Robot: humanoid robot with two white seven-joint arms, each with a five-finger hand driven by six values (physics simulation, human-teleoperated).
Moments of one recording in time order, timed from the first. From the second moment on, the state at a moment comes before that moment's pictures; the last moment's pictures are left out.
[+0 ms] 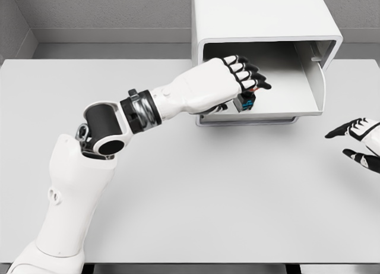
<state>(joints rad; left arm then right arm) -0.48 0.00 -0.30 -1.74 -0.88 -0.61 -0.61 0.34 -0.97 -0.11 -1.72 0.29 -0.61 -0.01</state>
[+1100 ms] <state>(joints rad) -0.12 0.32 0.23 -1.67 -0.13 -0.61 -0.61 0.33 -0.94 -0.07 -1.74 0.29 -0.61 -0.01</state>
